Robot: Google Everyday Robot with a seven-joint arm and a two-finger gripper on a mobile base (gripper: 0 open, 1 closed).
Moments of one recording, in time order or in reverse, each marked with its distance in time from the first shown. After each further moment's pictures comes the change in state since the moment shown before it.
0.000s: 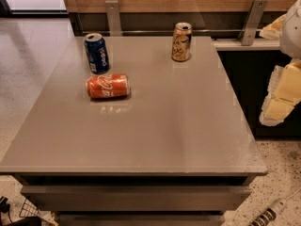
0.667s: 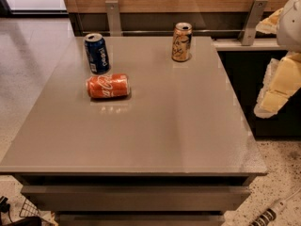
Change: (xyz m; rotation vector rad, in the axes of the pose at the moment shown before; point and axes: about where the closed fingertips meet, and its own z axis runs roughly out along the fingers) arm -0.007 -0.013 0.000 0.014 -0.044 -0.004
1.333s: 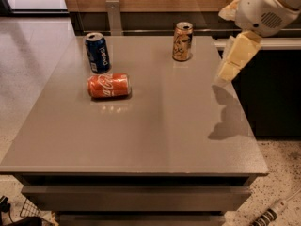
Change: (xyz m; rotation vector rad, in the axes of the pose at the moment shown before) arm -0.061 -0.062 0.043 -0.025 -0.195 -0.028
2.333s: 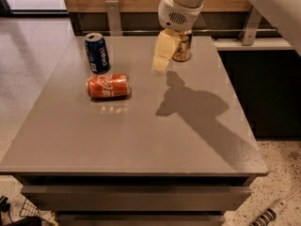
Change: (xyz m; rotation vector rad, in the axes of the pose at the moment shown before) arm -0.096 -0.032 0.101 -0.035 0.136 -0.015
